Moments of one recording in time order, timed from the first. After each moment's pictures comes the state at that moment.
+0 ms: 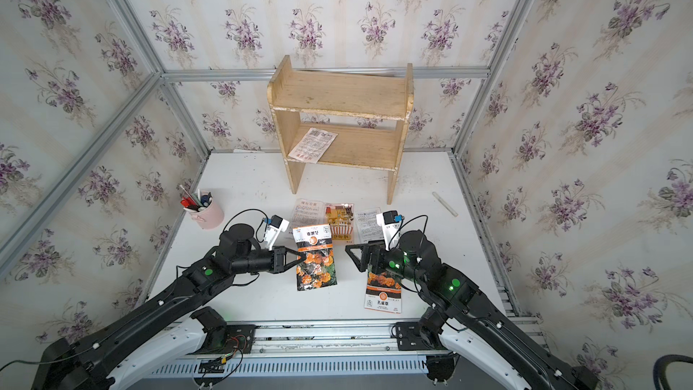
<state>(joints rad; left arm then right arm) -0.63 0.89 0.48 -0.15 0.58 -0.75 0.77 0.62 0.59 -0.43 -0.17 0.67</state>
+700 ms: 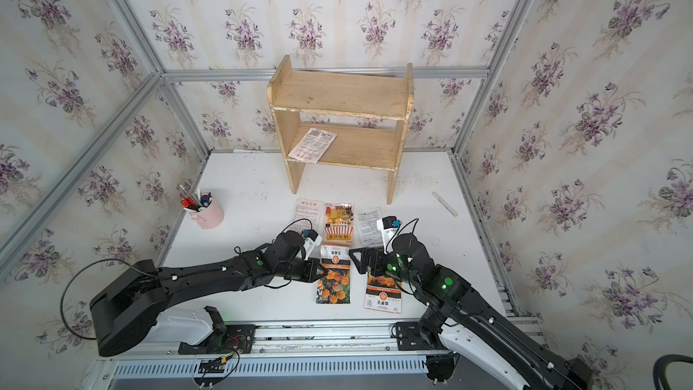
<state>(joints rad) -0.89 1.40 0.59 -0.01 0.34 -0.77 0.78 0.64 0.54 -0.45 -0.11 0.68</state>
